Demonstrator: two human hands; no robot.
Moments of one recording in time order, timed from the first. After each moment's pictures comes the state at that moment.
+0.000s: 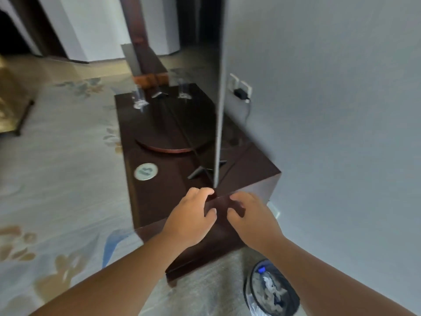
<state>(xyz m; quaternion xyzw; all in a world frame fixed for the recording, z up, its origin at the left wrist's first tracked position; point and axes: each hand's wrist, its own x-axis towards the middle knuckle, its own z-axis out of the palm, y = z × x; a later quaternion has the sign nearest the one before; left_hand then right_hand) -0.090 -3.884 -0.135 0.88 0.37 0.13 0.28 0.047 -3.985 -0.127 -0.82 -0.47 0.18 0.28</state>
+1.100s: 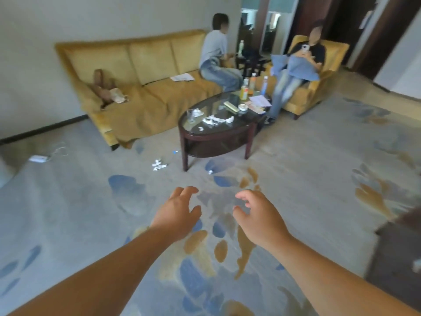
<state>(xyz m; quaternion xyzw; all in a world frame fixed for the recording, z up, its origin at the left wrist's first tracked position) -0.832 -3.917 -0.135 0.43 0.85 0.26 0.16 -0.658 -3.799 -0.111 -0.39 -0.85 0.31 0.14</state>
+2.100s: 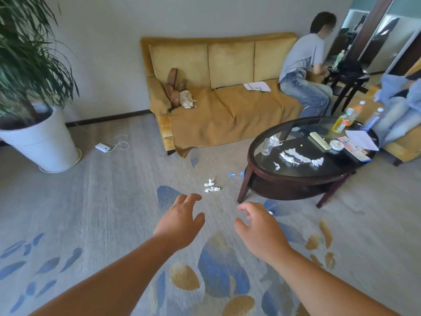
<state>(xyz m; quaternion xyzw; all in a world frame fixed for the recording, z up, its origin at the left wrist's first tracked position) -1.221 -3.862 -0.150 0.29 0.91 0.28 0.15 -1.097 -3.698 -0.139 -0.25 -0.91 0.32 0.04</state>
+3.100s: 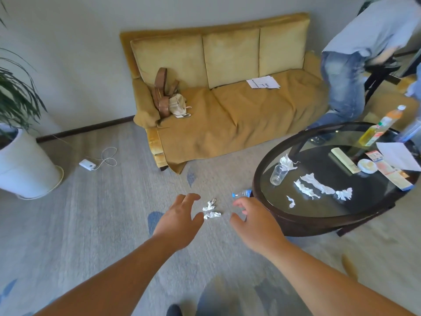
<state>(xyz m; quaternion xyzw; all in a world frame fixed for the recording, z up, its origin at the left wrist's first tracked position) -1.473 -3.653 -0.172 0.27 0.91 0.26 0.16 -1.361 -3.487 -0.162 -0.23 -0.91 0.35 0.02</state>
